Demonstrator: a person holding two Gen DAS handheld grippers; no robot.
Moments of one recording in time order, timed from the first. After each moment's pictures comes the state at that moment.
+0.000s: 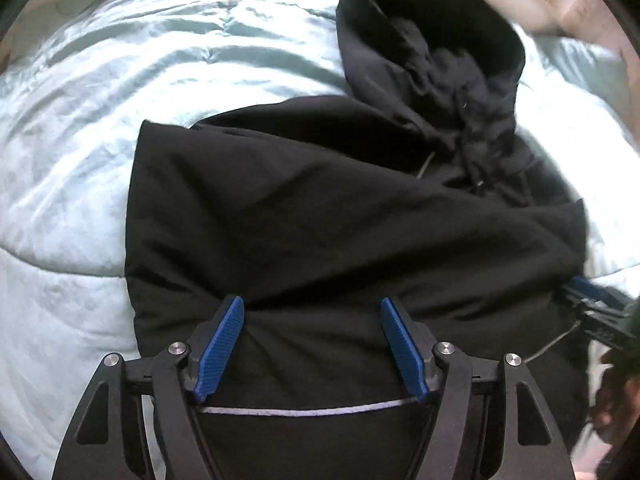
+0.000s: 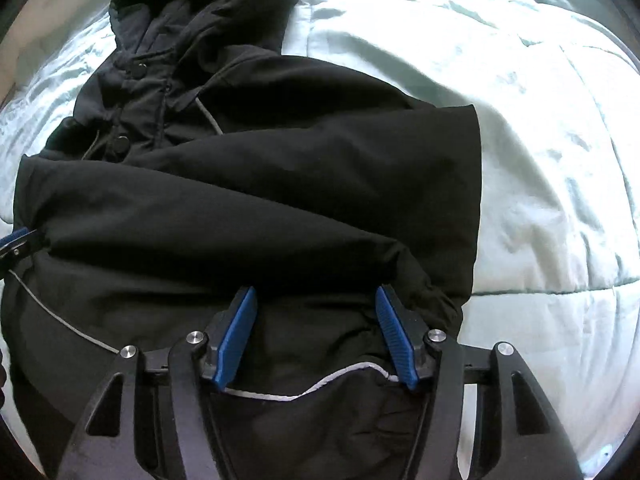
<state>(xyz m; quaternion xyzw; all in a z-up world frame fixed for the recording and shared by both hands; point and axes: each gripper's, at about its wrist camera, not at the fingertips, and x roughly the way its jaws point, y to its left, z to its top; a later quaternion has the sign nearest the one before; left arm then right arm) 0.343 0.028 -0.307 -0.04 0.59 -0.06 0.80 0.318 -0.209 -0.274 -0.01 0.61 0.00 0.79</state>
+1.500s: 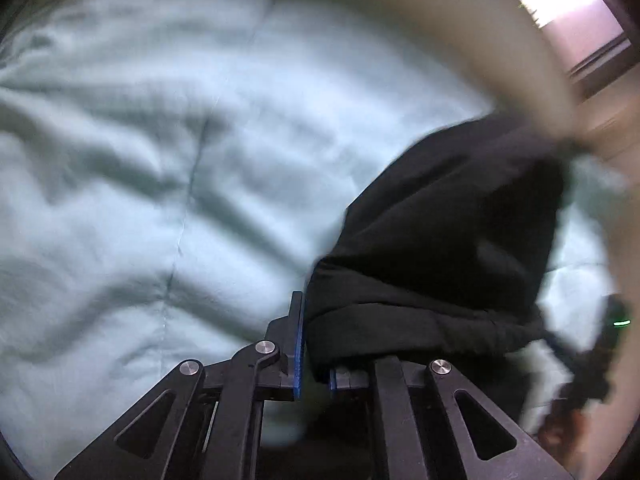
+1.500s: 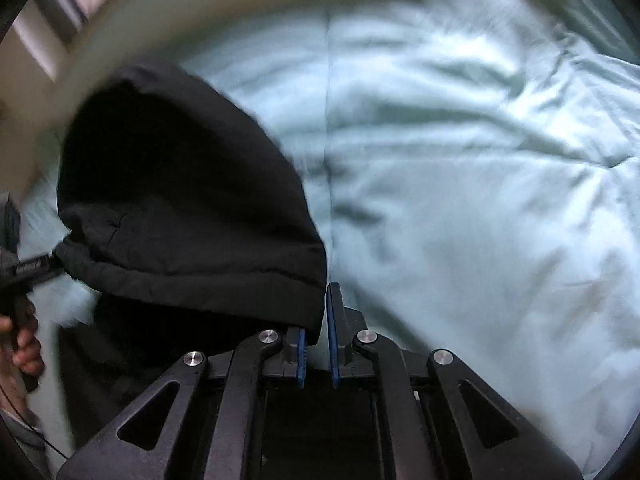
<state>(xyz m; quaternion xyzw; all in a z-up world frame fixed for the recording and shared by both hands) 0.571 0.056 -0.333 -0.15 0.59 -0.09 0.79 0.506 -0.228 -0.253 0.07 0.56 0.07 0.82</state>
